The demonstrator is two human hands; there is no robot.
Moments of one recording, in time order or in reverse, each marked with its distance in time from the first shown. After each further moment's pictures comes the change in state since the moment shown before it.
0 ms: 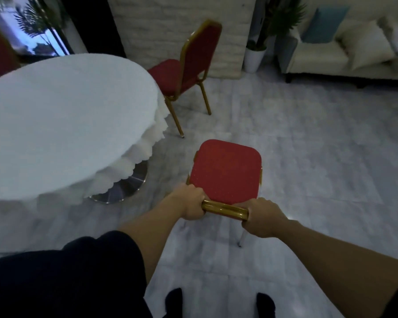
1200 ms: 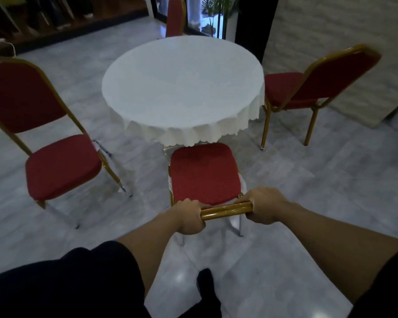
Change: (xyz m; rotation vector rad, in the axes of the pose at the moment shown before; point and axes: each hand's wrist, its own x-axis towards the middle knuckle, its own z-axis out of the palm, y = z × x) left_hand -0.039 0.077 0.068 -0.831 0.186 -0.658; right_hand 0.115 0.004 -0.077 -0.555 -0.234 -0.775
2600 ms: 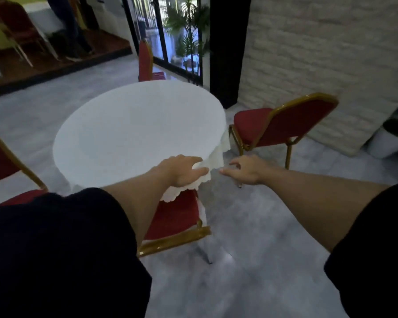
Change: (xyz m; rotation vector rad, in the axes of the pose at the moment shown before) left_hand 0.217 0.188 -0.268 0.240 0.272 -0.037; right_hand 0.113 0.239 -0.231 0.273 0.188 0.246
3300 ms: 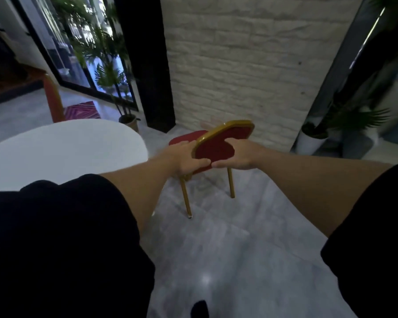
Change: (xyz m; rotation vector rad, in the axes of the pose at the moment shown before) left_hand 0.248 0.257 -0.080 0.025 0.093 0.271; right_hand 0.056 0.252 -0.188 0.002 0.196 0.203
